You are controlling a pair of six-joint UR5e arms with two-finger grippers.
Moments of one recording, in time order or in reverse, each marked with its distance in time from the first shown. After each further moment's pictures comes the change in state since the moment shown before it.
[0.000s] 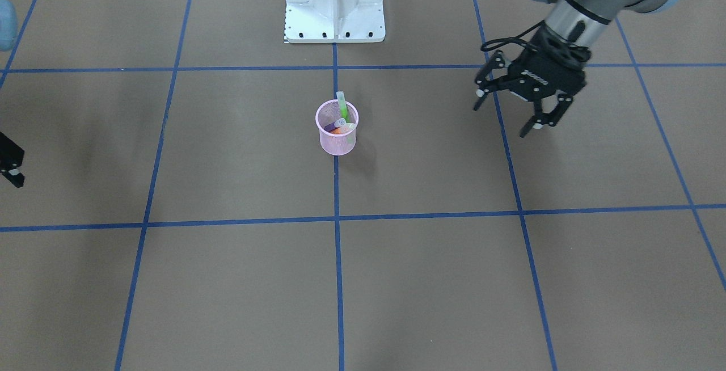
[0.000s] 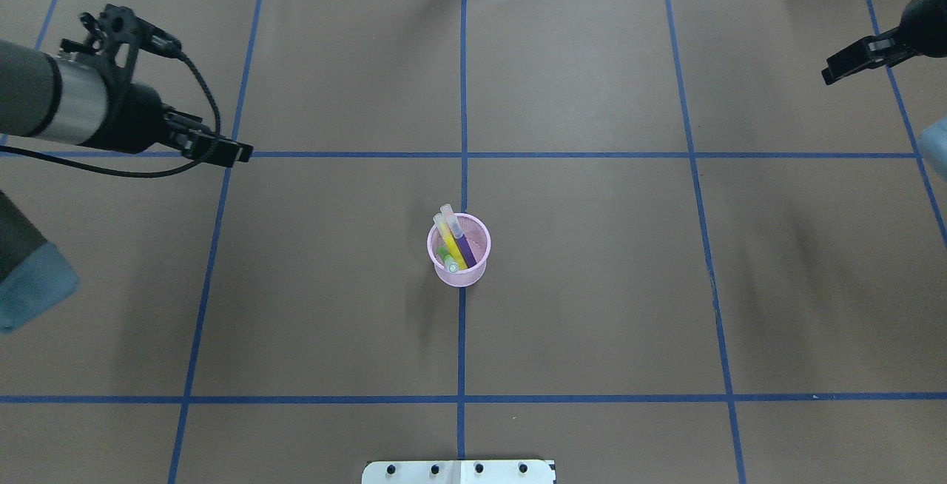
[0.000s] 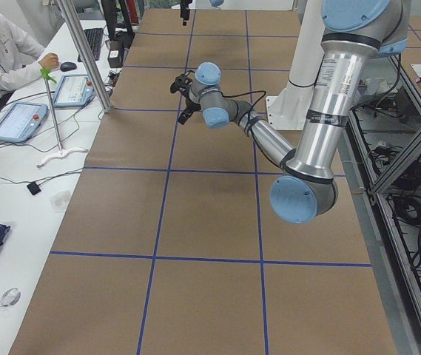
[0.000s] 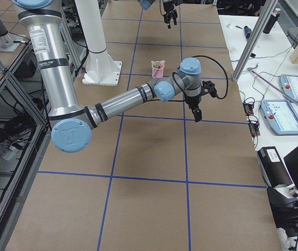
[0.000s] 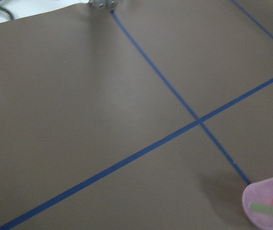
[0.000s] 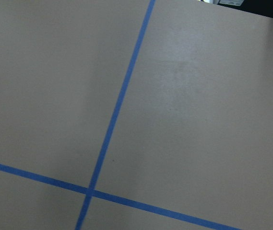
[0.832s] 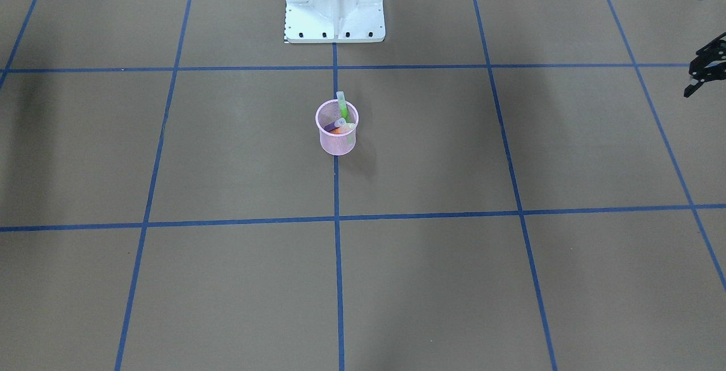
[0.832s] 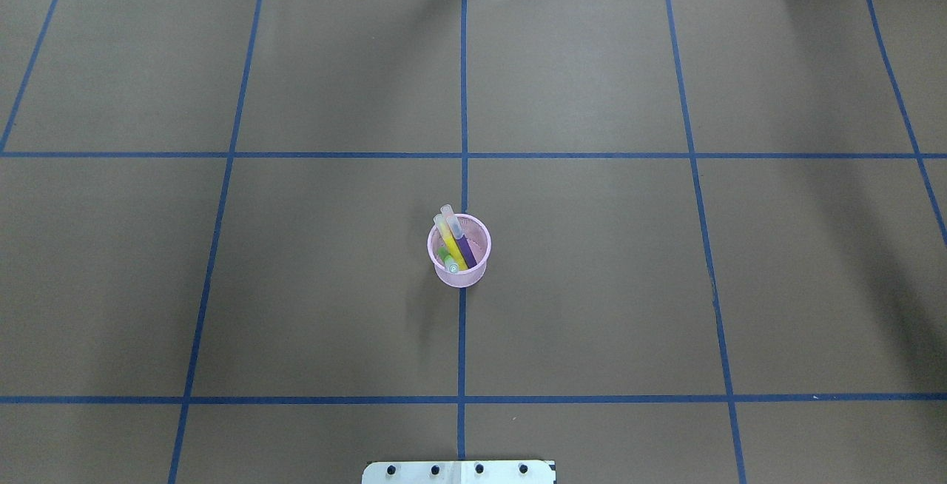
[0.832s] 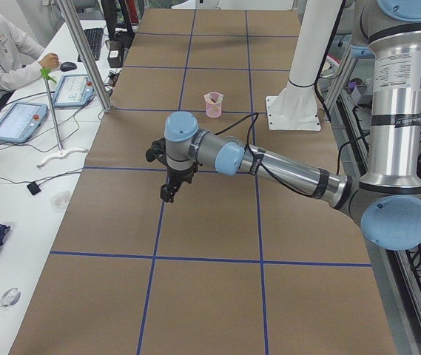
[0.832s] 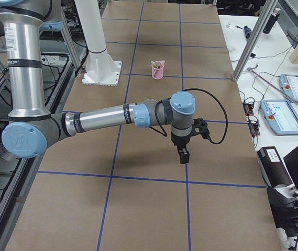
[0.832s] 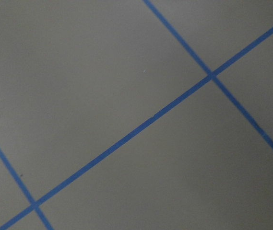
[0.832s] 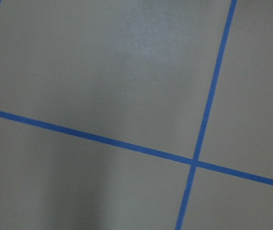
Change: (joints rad) left arm -0.493 0.249 0.077 0.399 -0.255 0.754; right arm 0.304 -0.171 -0.002 -0.276 0.067 -0.490
